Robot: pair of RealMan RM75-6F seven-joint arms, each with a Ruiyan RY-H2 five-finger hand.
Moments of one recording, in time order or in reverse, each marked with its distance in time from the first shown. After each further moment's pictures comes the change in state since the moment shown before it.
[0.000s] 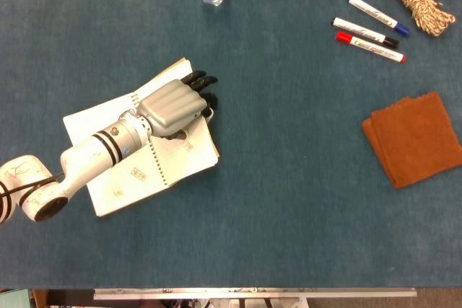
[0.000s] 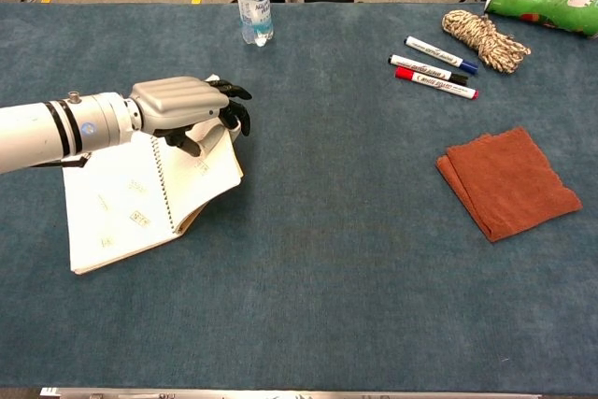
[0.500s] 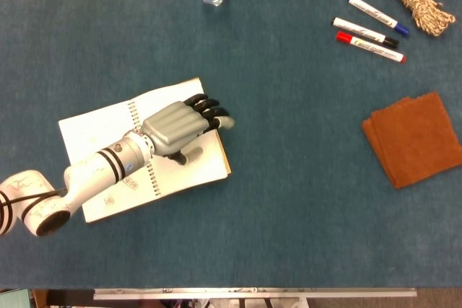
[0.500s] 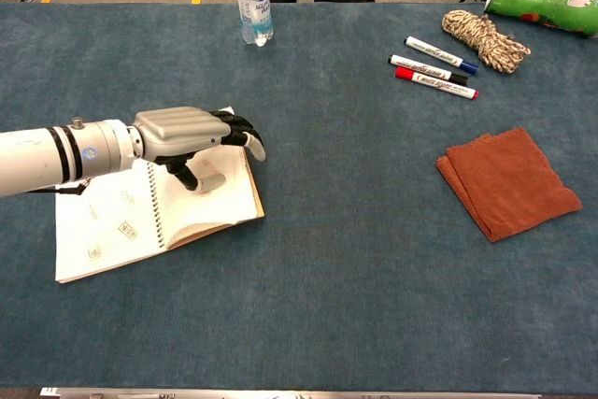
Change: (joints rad) left arm 0.018 -0.008 0.031 -0.077 -0.048 -0.022 0.018; right arm 0.003 -0.006 0.003 0.013 0.004 -0.009 0.005
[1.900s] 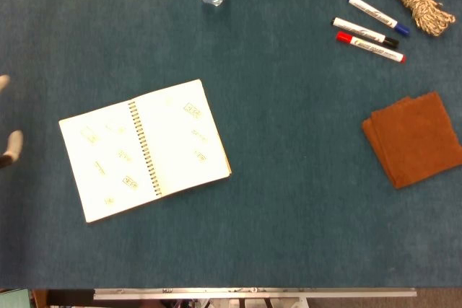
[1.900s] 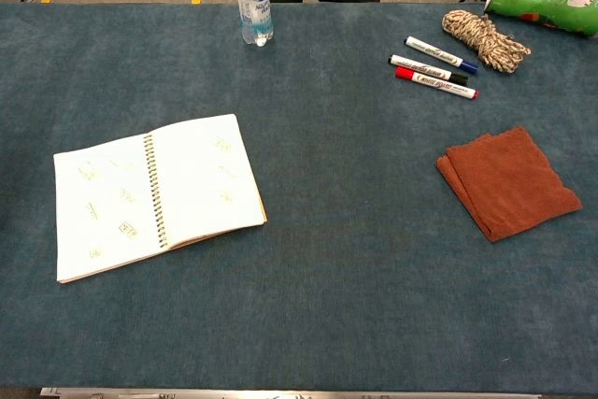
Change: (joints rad) left arm 0.648 0.230 0.012 -0.134 -0.258 0.758 0.099; right arm 0.058 0.061 0.004 -0.115 0.048 -0.122 -0.139
